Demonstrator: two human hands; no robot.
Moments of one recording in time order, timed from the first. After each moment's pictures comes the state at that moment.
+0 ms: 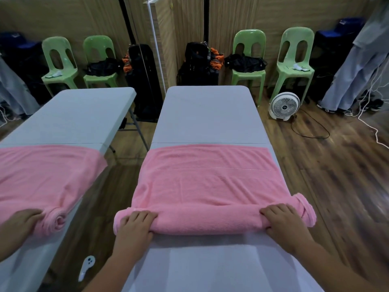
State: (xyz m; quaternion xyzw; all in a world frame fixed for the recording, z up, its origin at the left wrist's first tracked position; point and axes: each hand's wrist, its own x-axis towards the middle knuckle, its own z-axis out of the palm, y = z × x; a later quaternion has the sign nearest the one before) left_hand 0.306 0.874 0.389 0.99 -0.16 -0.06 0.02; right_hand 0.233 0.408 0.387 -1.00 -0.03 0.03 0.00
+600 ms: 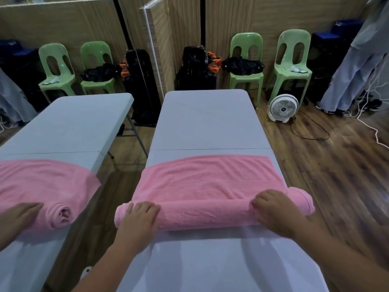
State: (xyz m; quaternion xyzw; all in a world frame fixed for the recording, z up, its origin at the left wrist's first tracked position) left_hand 0.364 0.859 0.404 0.98 -0.19 -0.03 -0.01; right_hand 0.300 0.411 0.421 -0.99 -0.13 -0.02 0.03
